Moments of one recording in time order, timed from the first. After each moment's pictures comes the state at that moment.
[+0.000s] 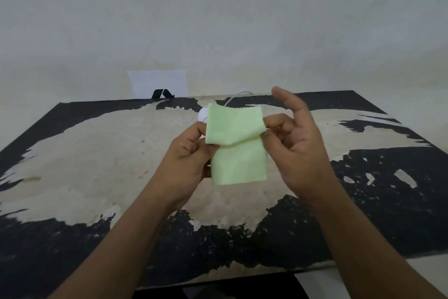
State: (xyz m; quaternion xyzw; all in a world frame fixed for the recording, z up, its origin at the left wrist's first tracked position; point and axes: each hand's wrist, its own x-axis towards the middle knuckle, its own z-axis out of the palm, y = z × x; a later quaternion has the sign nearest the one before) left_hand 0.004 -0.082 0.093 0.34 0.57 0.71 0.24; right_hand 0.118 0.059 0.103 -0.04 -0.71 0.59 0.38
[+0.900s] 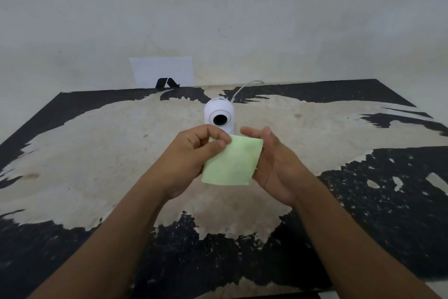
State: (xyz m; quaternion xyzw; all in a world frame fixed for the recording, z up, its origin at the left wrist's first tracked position) left_hand -0.044 -0.068 0.079 0.33 0.63 0.64 0.30; right_hand 0.056 0.085 0.039 -0.11 -0.51 0.85 0.11
